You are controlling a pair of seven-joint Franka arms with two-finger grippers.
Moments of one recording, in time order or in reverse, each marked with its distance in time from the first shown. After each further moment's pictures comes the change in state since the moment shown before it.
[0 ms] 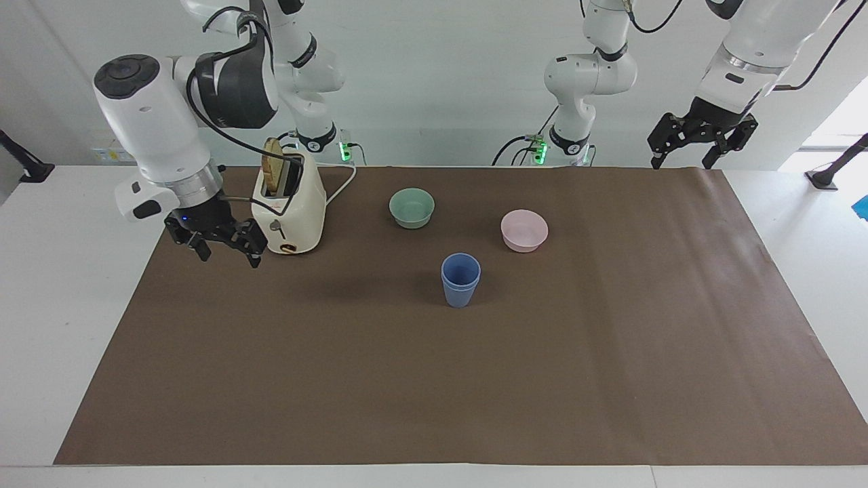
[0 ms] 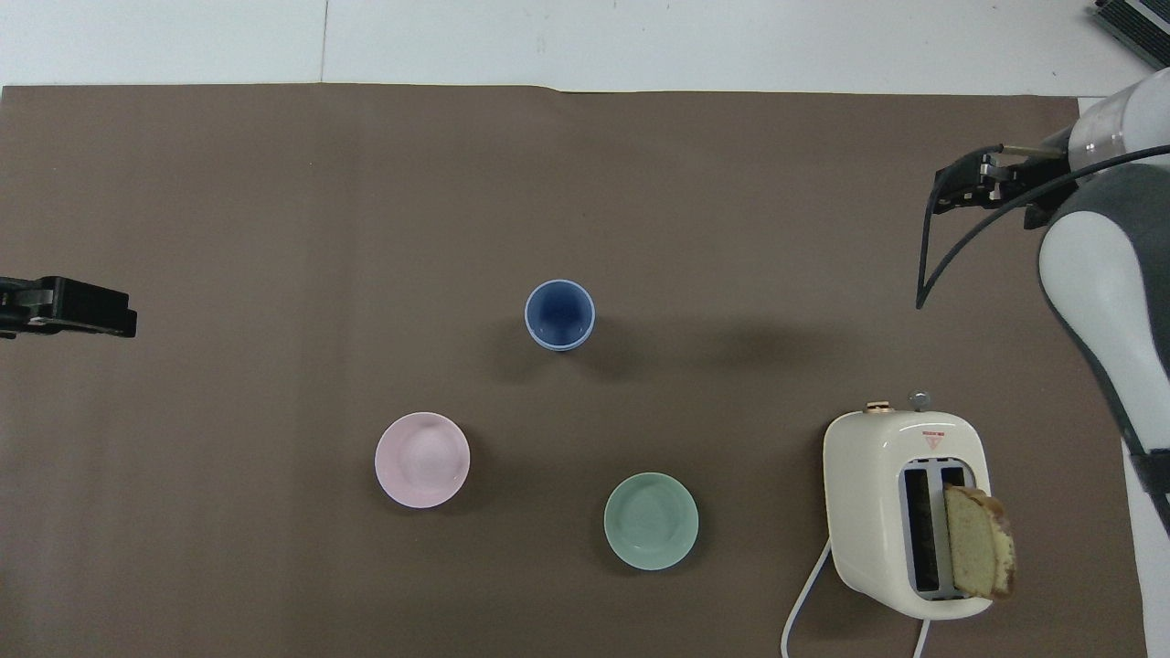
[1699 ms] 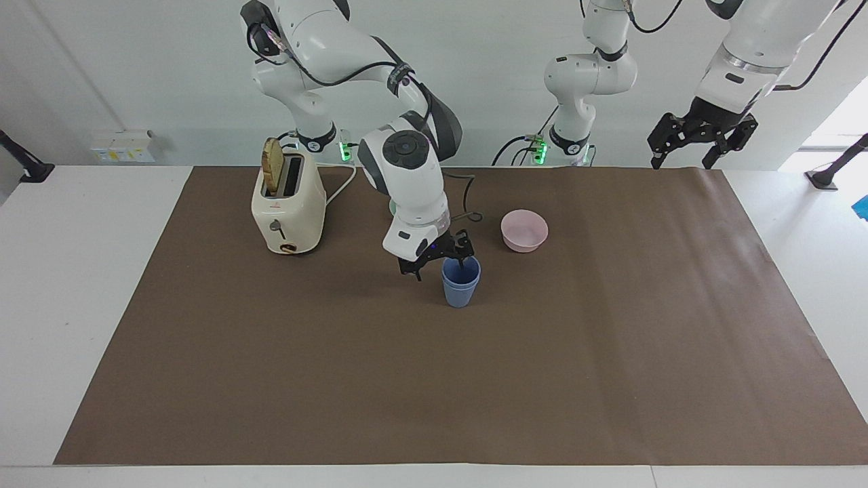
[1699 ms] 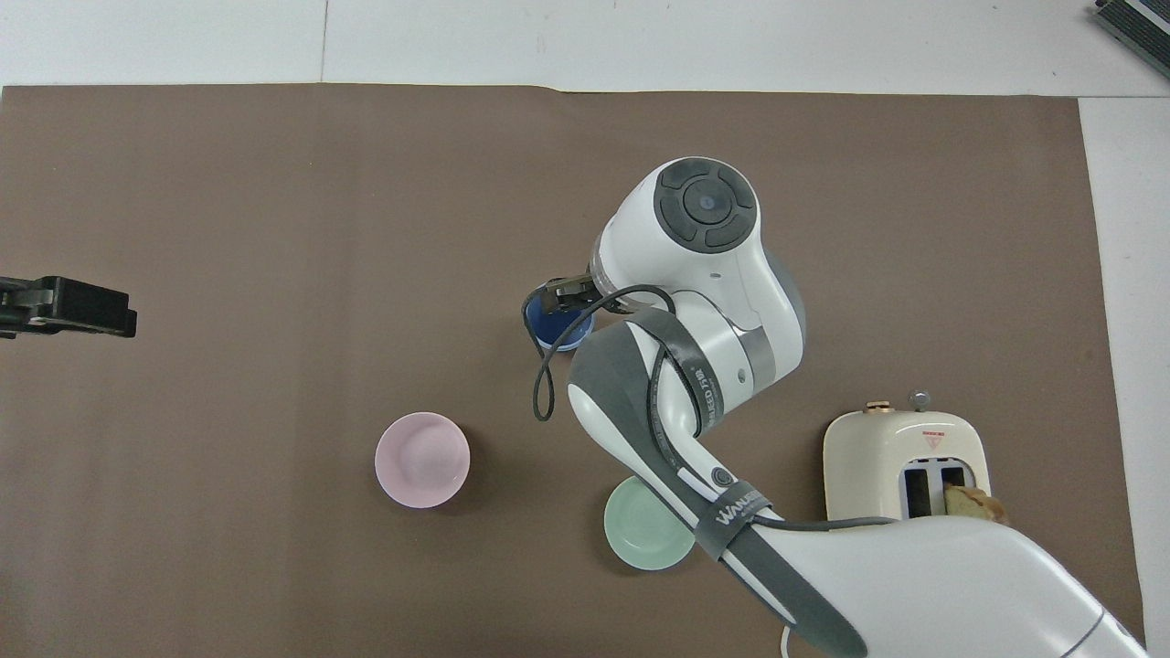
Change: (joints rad) left arm 0.000 0.000 0.000 0.000 0.000 0.000 0.000; right arm 0.437 0.221 0.089 -0.049 0.097 0.271 0.106
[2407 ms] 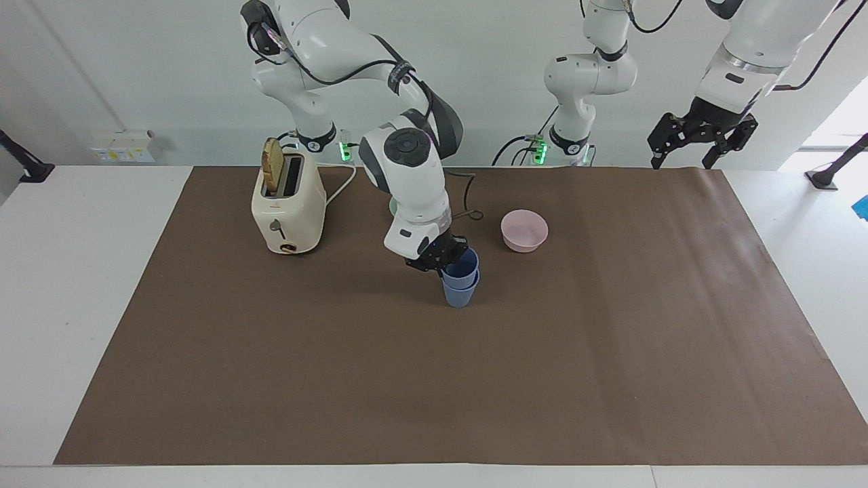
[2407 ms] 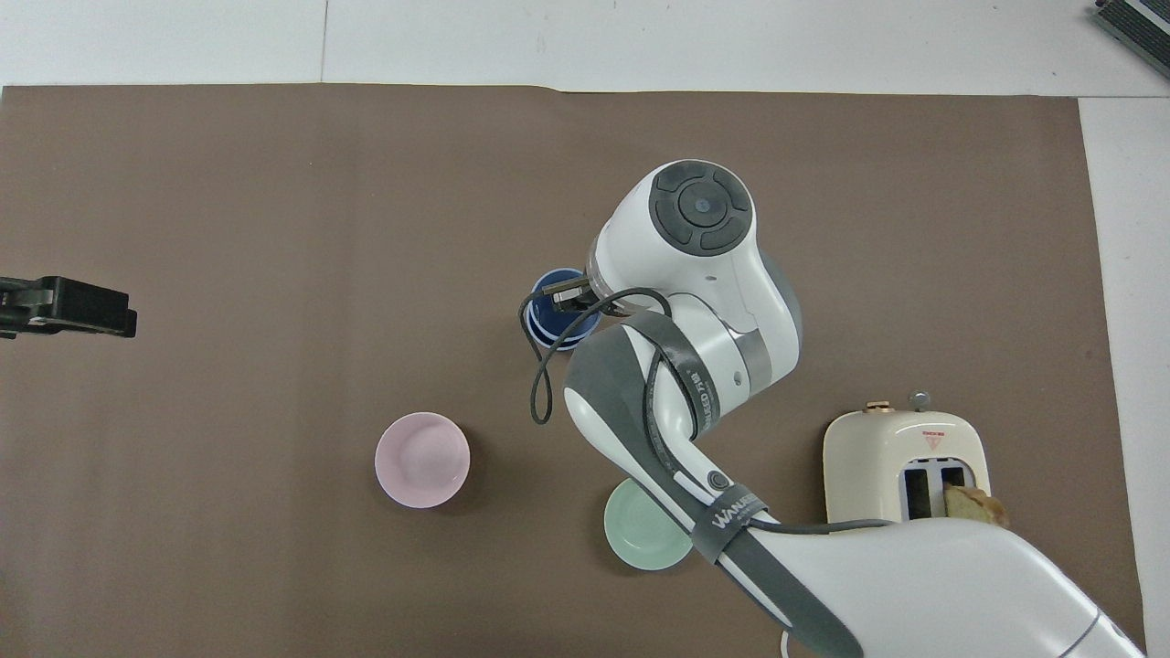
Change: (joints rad) left arm 0.000 0.000 0.000 0.000 0.000 0.000 0.000; right arm 0.009 0.002 0.004 -0.002 0.001 0.000 0.001
